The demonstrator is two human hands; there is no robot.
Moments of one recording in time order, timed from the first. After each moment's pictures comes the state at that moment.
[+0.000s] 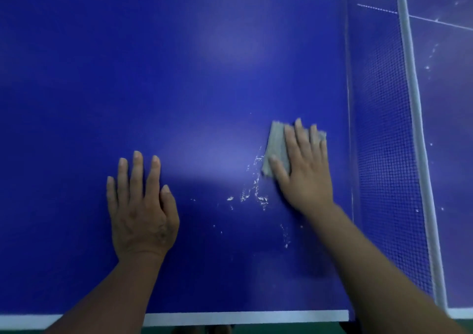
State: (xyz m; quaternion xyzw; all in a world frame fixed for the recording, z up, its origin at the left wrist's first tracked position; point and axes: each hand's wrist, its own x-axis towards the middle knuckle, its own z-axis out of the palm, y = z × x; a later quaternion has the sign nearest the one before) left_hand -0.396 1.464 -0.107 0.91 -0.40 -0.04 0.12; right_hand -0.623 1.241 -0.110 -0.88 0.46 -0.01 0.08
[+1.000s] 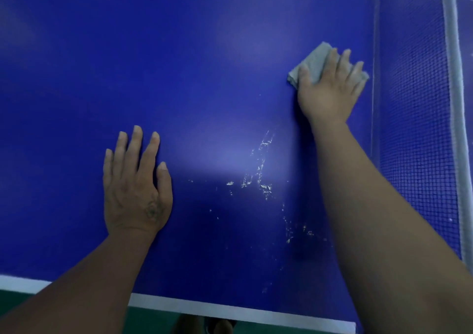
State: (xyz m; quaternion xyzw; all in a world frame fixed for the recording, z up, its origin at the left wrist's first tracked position) left_hand -0.400 1.464 -0.109 0.91 -0.39 -0.02 0.13; right_hand -0.551 1.122 -0.112 -0.76 0.64 -0.04 0.12
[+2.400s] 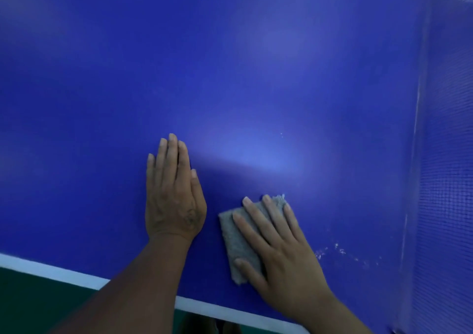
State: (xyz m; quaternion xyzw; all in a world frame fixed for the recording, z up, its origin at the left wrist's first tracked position) left_hand -0.396 1.466 -0.123 0.91 -0.39 0.00 0.14; right_hand -0.629 1.386 -0.108 -0.97 0.18 0.04 0.17
